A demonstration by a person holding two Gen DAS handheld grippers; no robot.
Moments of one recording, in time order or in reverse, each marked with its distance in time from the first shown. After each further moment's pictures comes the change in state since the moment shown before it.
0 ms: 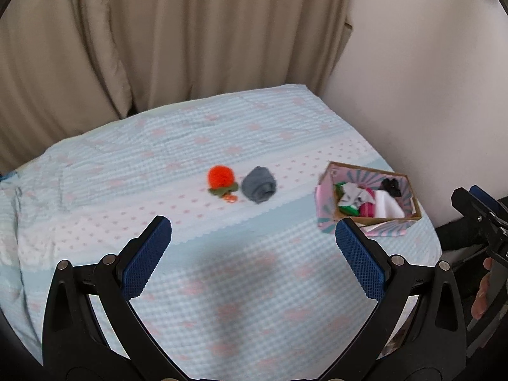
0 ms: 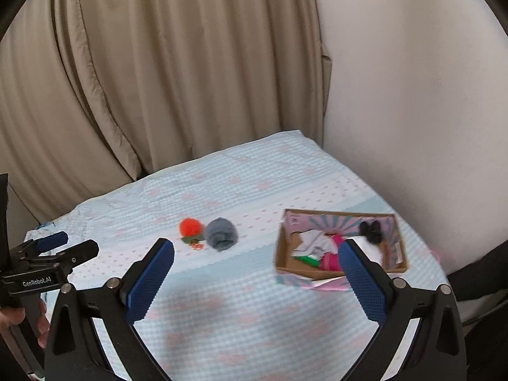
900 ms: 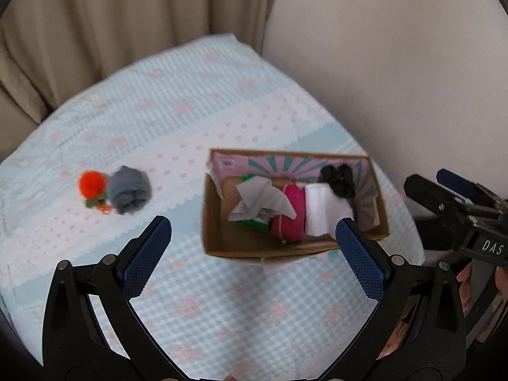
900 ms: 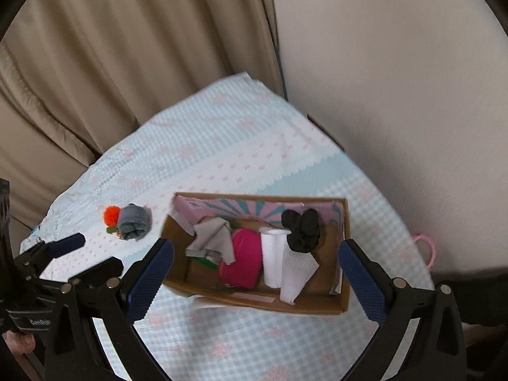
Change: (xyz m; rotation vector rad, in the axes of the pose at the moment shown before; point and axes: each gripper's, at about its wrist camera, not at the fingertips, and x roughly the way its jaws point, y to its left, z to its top) left arm 0.184 -0.274 0.042 0.098 0.193 -0.072; right arm 0.139 -0.245 0.030 0.095 0.249 0.021
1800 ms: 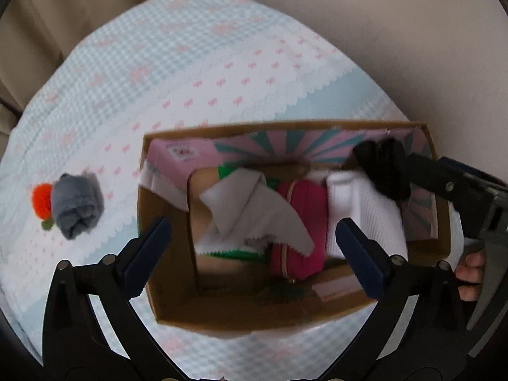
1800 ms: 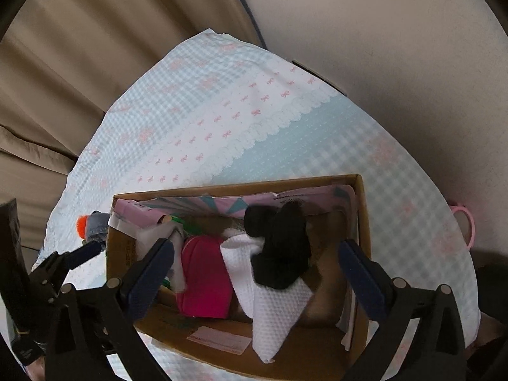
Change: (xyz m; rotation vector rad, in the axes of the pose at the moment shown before) left arm 0.196 -0.038 0.018 0.099 0.247 0.048; right arm 0.153 -0.081 0.004 0.177 0.207 0.060
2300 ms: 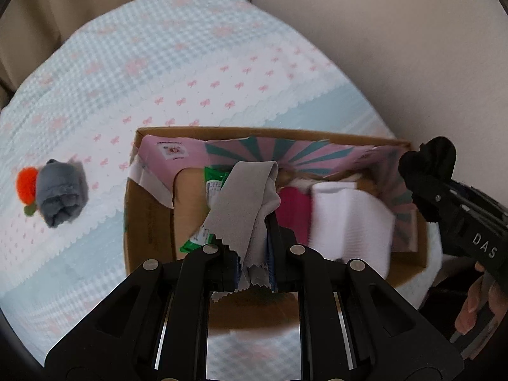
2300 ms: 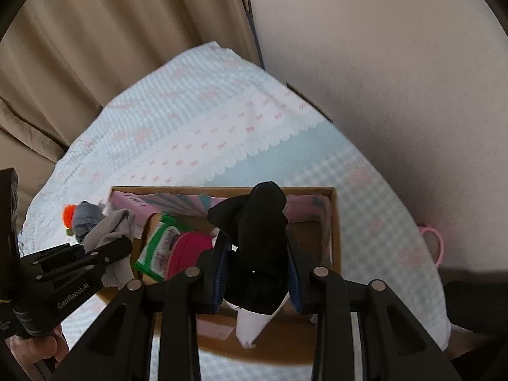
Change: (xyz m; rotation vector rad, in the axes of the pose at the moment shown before) left arm -0.004 0.005 0.001 -0.079 -0.031 -0.081; right arm -0.022 0.014 -0.008 -0.100 -0.074 -0.108
